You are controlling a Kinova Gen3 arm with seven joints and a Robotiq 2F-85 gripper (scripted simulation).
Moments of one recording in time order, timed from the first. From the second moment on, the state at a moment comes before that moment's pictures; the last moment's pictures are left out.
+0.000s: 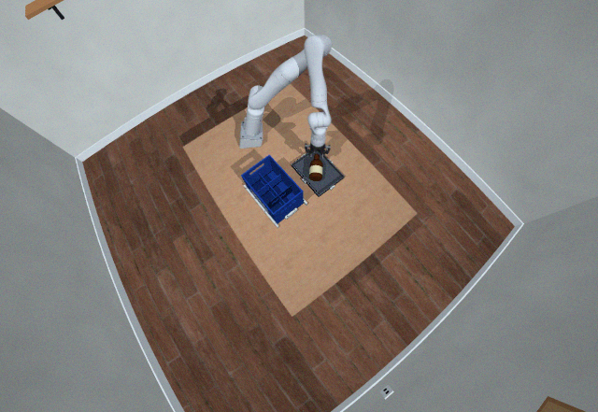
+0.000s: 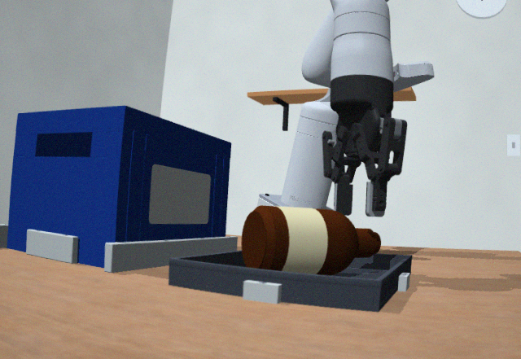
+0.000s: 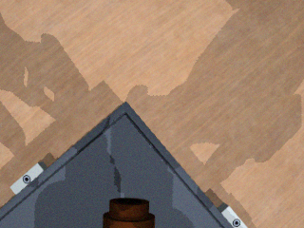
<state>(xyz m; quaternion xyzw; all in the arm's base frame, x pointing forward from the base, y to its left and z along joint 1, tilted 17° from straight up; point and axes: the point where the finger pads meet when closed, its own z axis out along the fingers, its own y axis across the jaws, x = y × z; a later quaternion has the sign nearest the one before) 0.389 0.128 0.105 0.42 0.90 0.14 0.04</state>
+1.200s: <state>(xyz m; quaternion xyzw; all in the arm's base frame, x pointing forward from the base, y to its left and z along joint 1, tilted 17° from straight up) 0.390 0.130 0.103 0.42 0.90 0.14 0.04</state>
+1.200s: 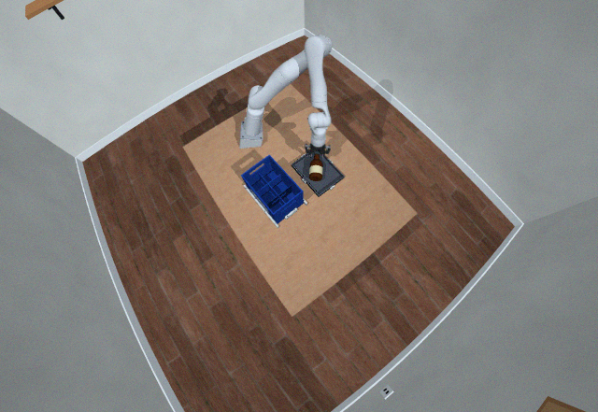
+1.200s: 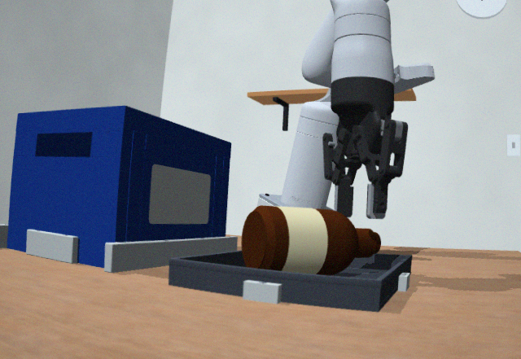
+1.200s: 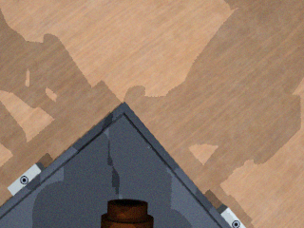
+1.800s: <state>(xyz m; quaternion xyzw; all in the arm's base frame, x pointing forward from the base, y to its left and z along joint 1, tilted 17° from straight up) 0.394 0.135 0.088 0.42 0.90 0.14 0.04</state>
